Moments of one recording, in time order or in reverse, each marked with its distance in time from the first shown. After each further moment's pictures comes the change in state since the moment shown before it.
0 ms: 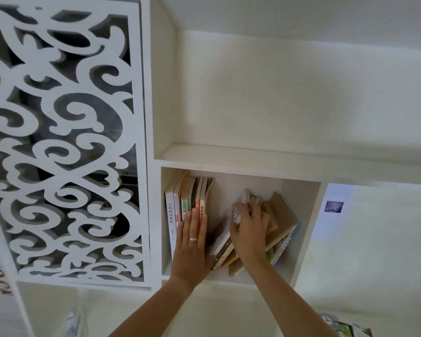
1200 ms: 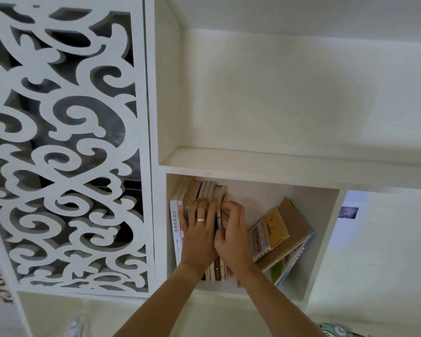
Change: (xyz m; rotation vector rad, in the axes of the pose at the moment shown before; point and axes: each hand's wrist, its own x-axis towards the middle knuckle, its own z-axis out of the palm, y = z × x) left_hand 0.061 0.001 -0.027 -0.072 0.250 -0.031; right_hand 0.003 -0.046 0.022 0.637 0.000 -0.230
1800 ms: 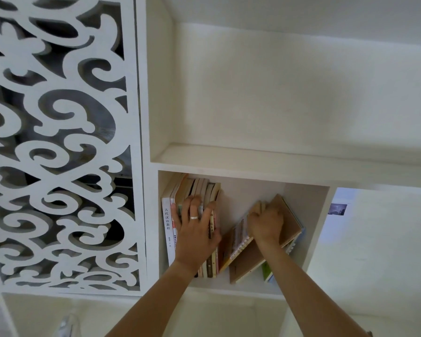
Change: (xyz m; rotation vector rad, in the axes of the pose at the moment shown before) left_hand 0.003 0.003 0.001 -0.045 -0.040 -0.033; right_hand 0.040 0.039 -0.066 -0.366 0.148 0.684
